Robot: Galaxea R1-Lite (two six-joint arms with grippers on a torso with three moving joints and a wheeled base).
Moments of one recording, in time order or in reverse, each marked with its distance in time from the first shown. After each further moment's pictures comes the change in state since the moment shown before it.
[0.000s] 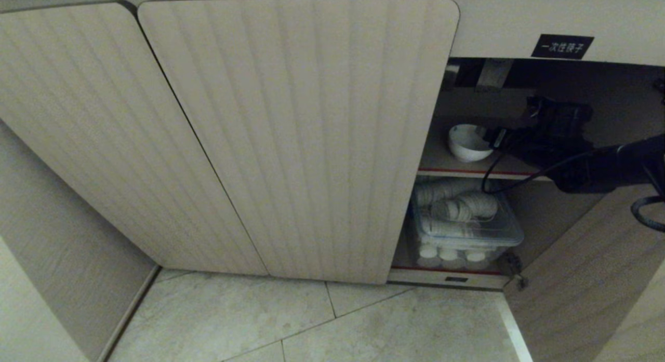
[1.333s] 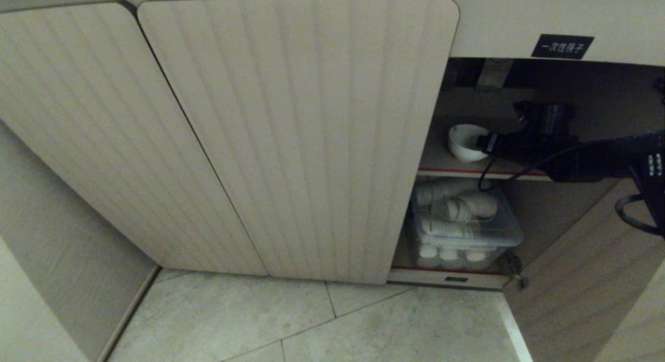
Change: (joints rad) left arm 0.000 0.000 0.000 0.000 0.000 0.000; right arm 0.007 0.075 -0.198 0.270 0.004 -0.011
